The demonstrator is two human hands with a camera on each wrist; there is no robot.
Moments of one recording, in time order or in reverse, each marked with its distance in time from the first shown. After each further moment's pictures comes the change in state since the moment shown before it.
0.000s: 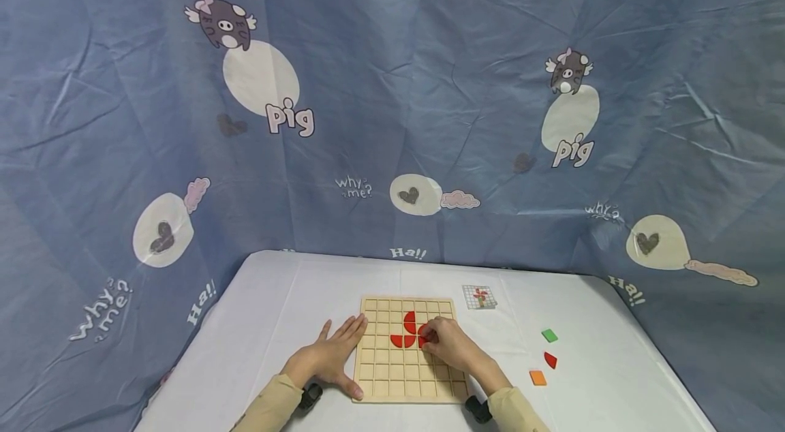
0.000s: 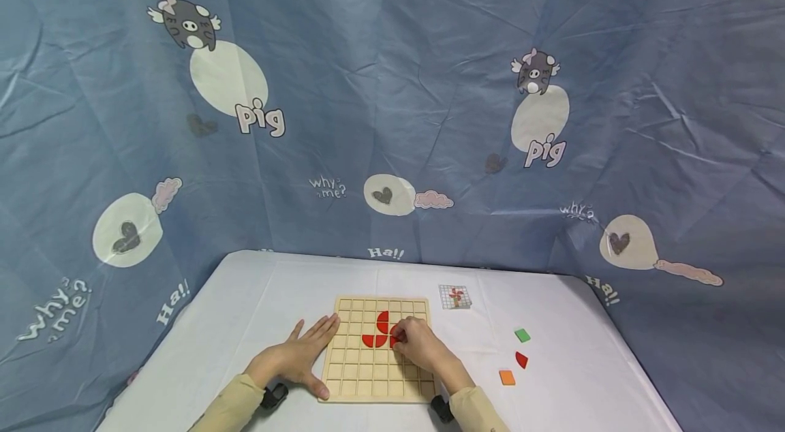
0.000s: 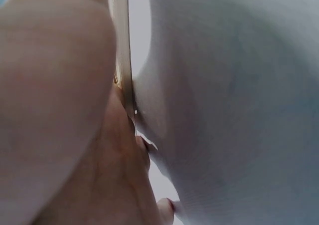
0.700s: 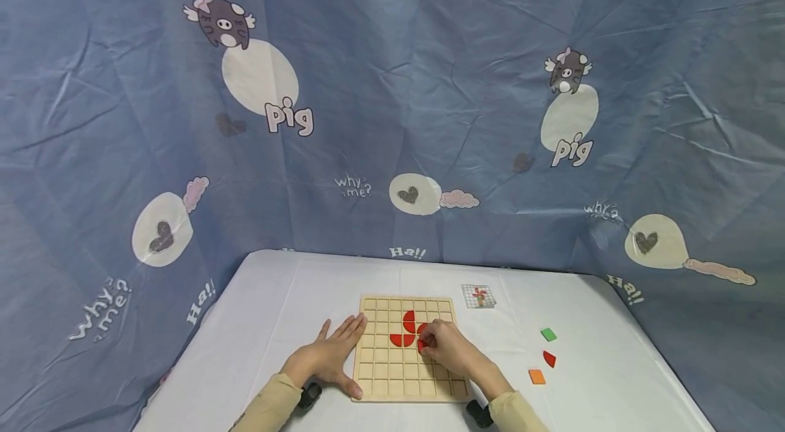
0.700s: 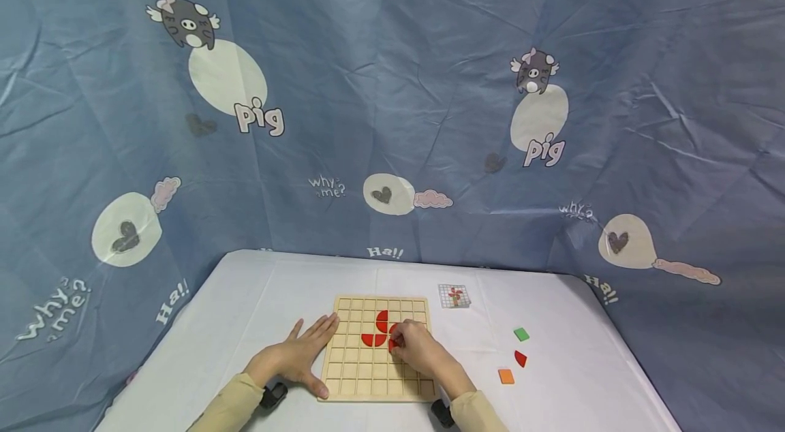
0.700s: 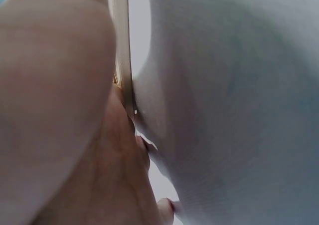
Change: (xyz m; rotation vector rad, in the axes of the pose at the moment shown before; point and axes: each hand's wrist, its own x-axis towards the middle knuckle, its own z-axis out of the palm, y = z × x) left_hand -0.001 0.001 0.000 -0.015 -0.003 -0.001; right_hand -0.007 -0.006 0.000 -0.039 0.003 -0.034
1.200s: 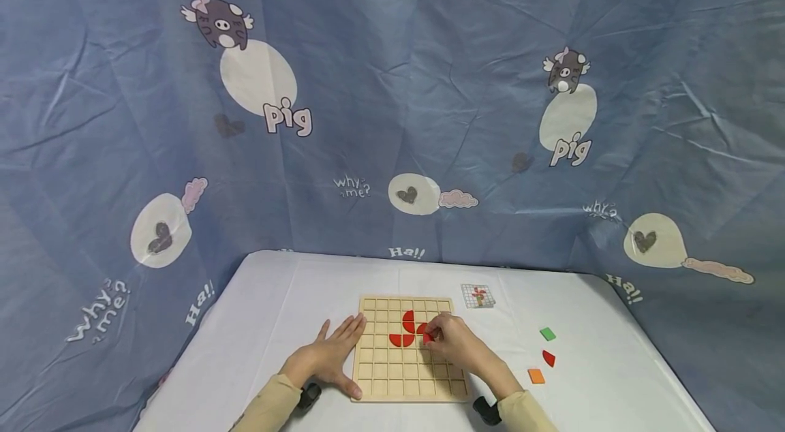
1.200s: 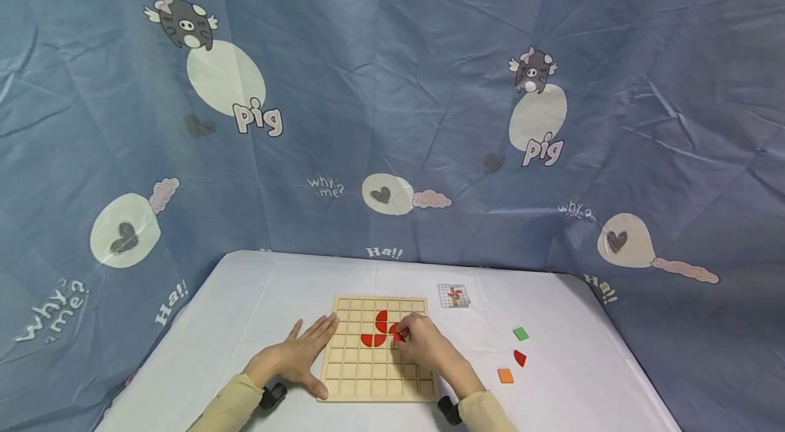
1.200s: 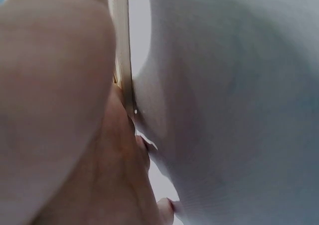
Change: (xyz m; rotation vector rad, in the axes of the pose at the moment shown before) left_hand 0.000 0.000 -0.001 0.007 -0.006 -0.003; right_hand -0.004 -0.001 -0.018 0.015 0.038 0.024
